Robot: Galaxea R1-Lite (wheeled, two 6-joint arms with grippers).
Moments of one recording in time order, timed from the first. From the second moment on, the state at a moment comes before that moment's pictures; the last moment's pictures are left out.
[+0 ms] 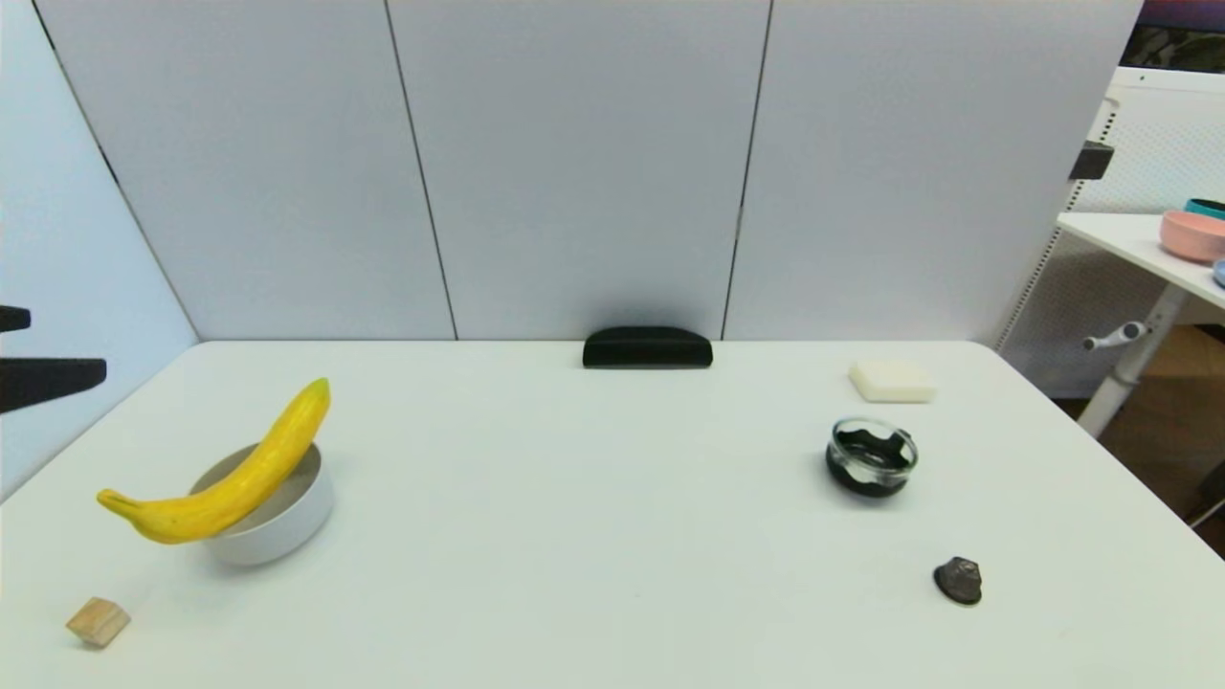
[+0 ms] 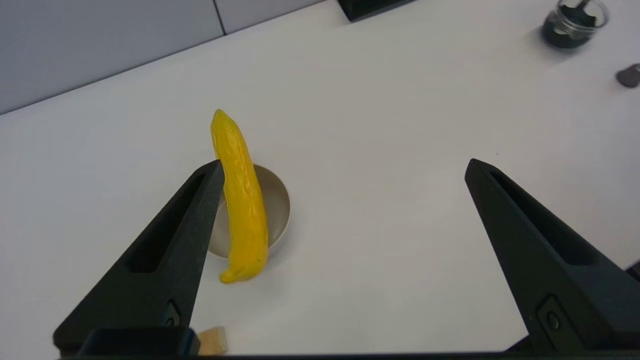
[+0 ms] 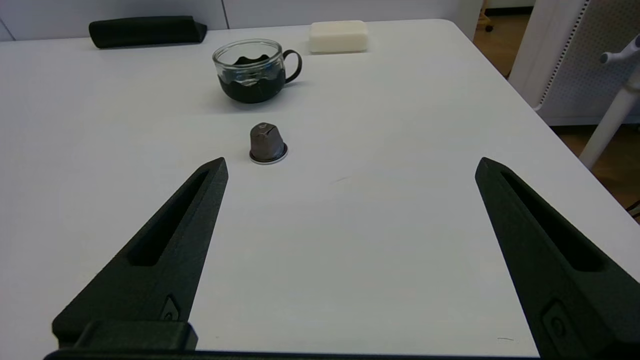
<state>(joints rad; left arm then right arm) 0.27 1.06 -1.26 0.71 -0.67 0.39 0.00 0.00 0.00 0.00 -0.02 0.04</state>
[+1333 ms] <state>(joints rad) 0.03 0.19 -0.30 0.11 -0.25 0.21 0.00 0.00 0.00 0.00 -0.01 0.04</state>
